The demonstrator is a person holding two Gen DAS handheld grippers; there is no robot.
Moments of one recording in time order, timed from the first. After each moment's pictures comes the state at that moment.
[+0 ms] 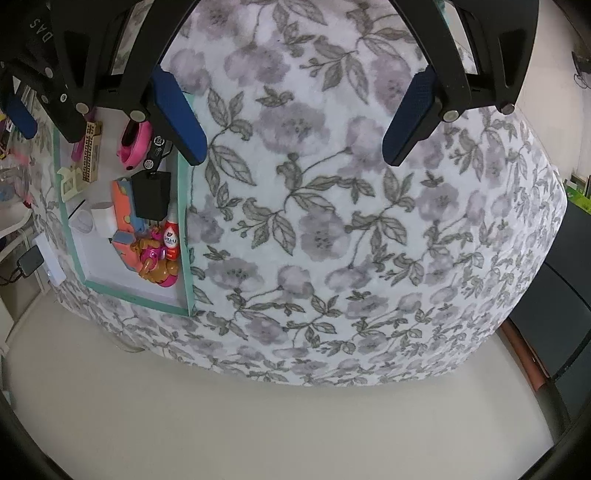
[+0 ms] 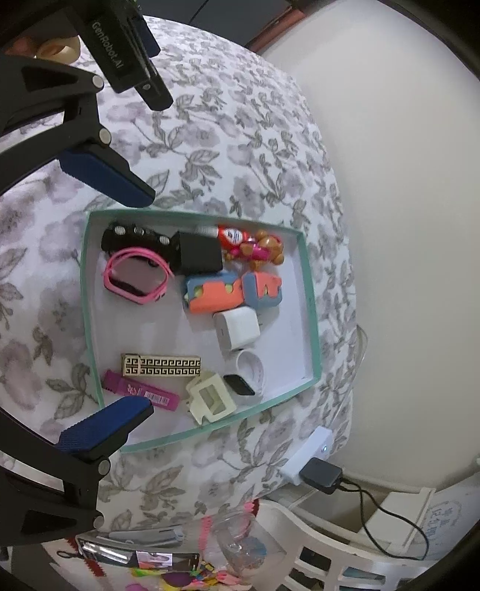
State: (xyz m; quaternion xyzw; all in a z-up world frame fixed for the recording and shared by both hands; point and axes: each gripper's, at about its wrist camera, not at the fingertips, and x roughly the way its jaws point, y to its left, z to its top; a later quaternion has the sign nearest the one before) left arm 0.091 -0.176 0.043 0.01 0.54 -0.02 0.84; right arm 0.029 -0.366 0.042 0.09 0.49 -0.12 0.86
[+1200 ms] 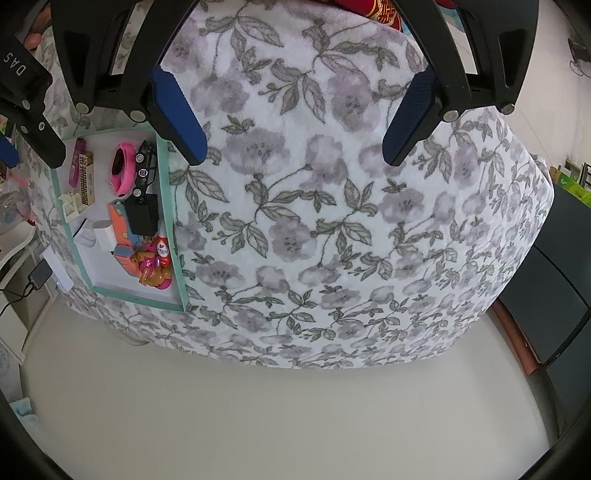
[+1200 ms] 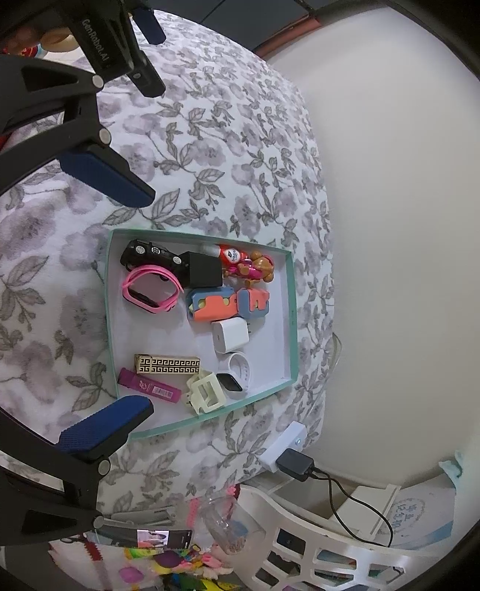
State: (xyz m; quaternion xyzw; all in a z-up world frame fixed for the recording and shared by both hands) left arm 0.051 -0.140 0.064 0.03 0.51 -0.02 0.86; right arm -0.006 -0.335 0.069 0.05 0.46 -0.13 0.88
